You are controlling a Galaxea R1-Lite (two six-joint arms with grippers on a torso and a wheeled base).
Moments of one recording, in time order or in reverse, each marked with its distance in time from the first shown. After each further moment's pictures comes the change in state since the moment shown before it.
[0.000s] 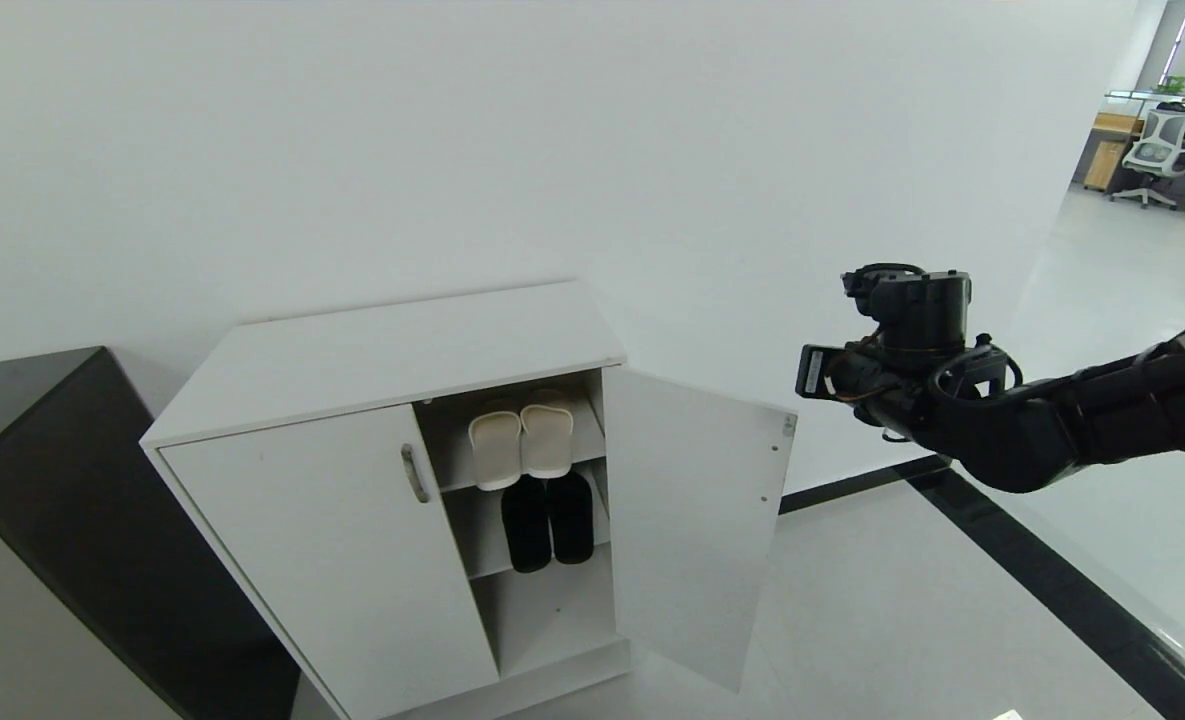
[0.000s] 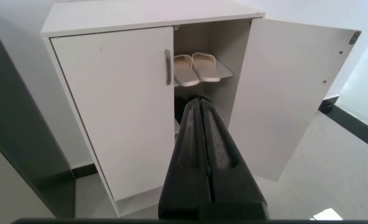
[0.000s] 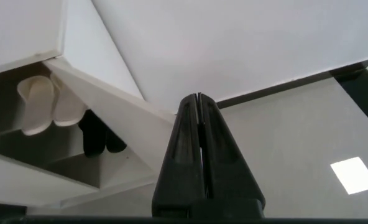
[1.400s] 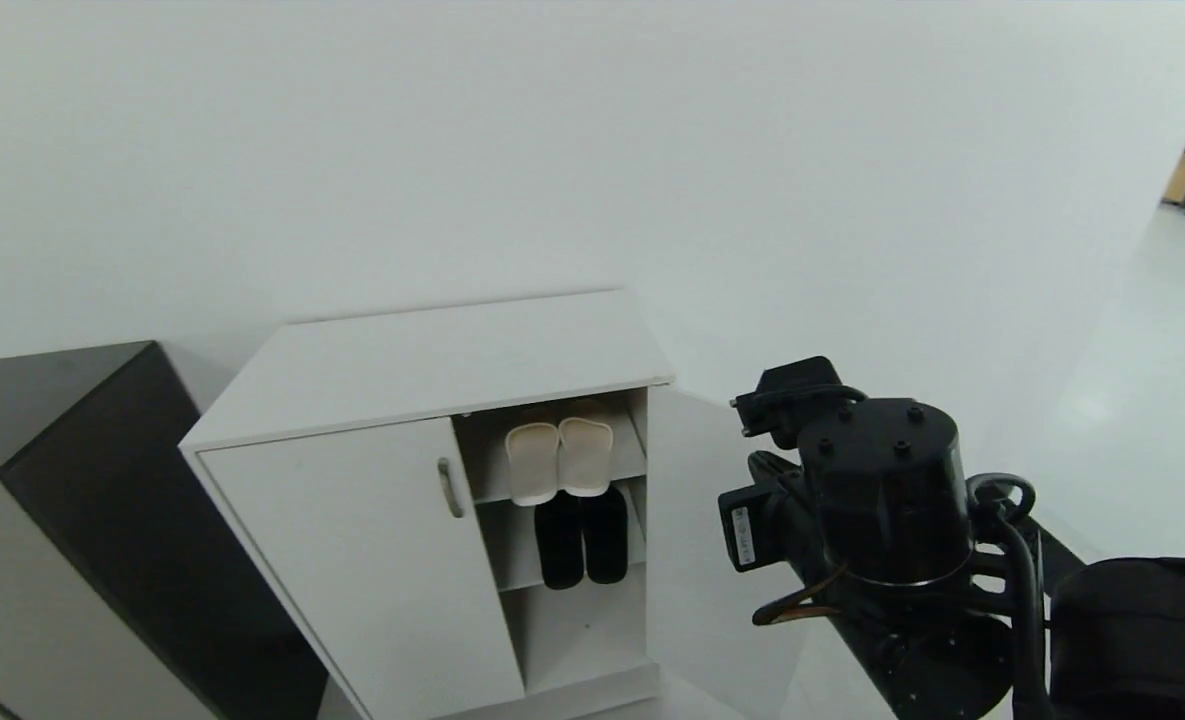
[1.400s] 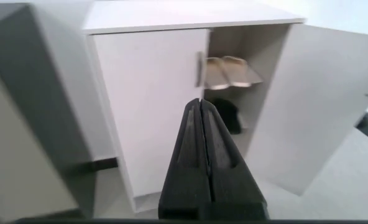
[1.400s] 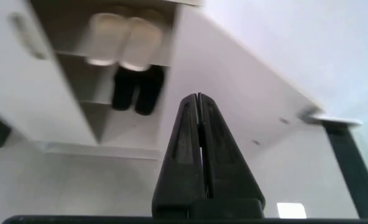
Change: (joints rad) left arm -0.001 0.000 0.000 0.000 0.000 -0.001; right arm 0.536 -0.256 0.372 -0.031 -0.476 -0.133
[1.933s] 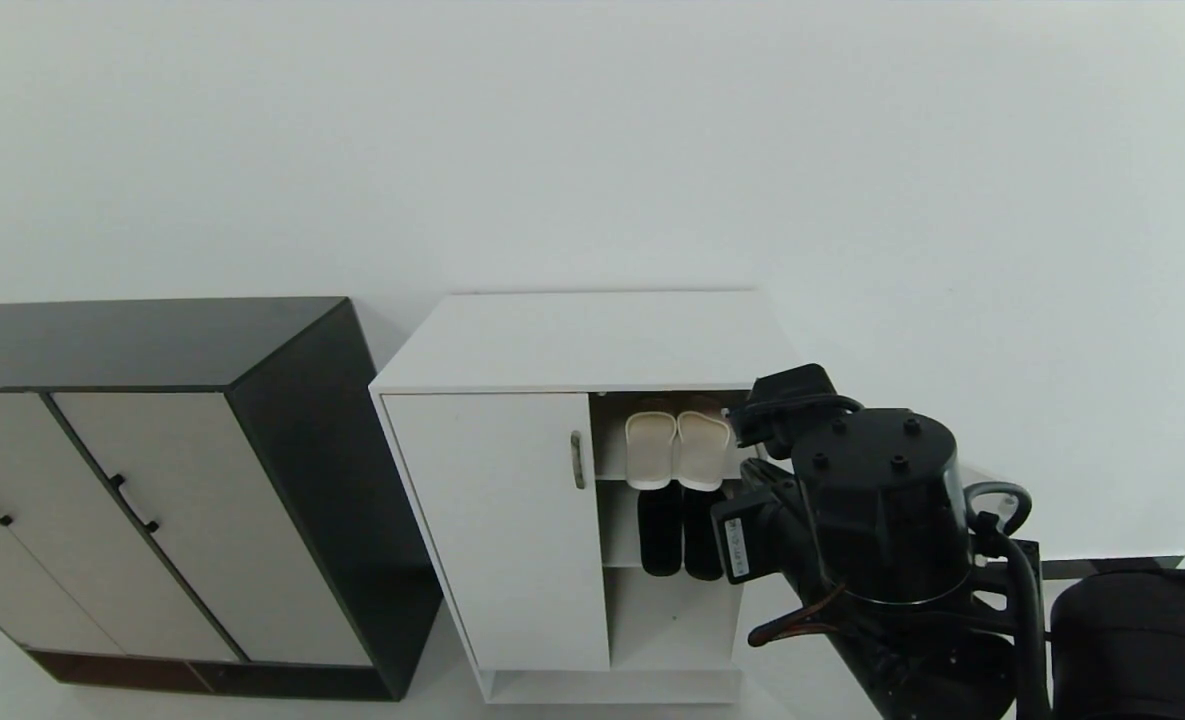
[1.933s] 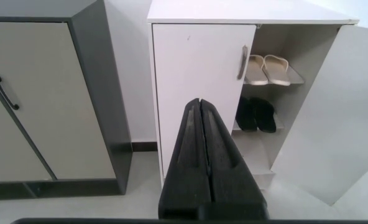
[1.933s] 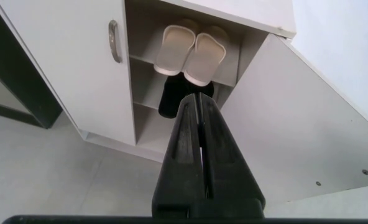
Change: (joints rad) left arm 0.001 0.000 0.000 0.000 0.000 0.001; right arm 0.044 -0.002 0.006 0.001 0.000 0.007
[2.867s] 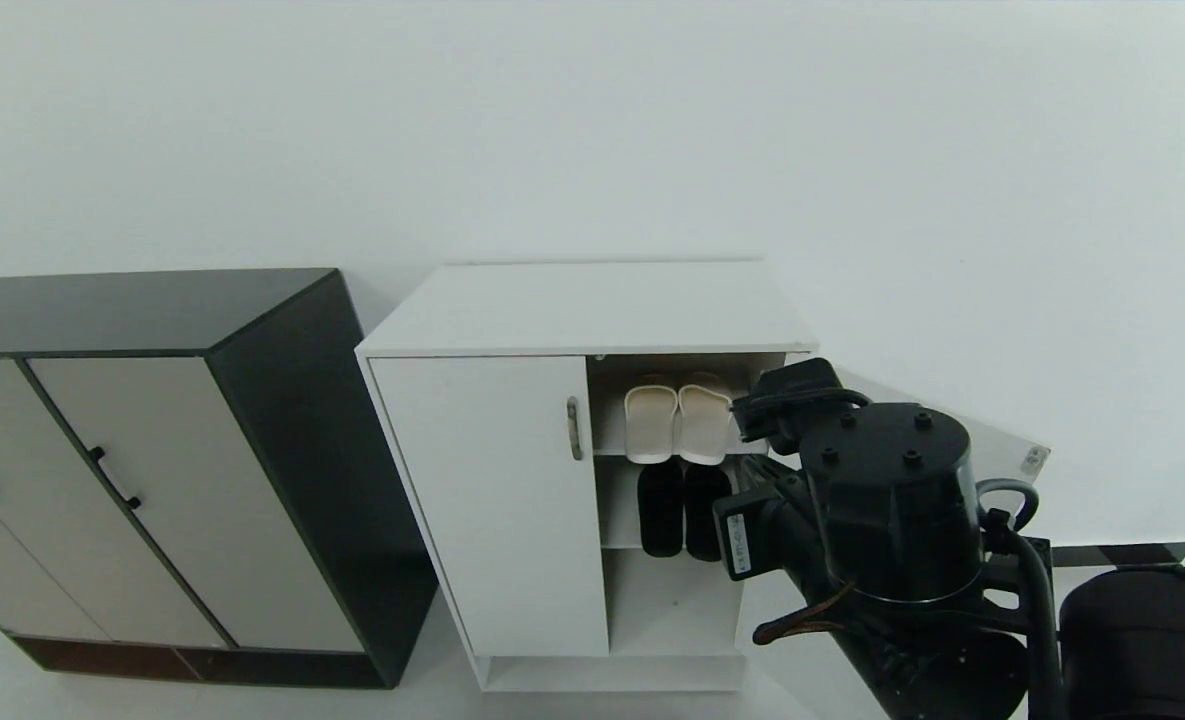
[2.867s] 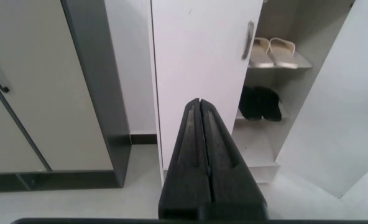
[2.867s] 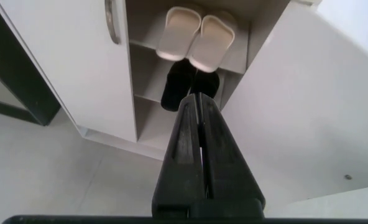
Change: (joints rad) left arm 0.000 0.000 0.000 0.000 0.002 -0.001; right arm 0.003 -0.011 -0.001 0.000 -0.001 0.001
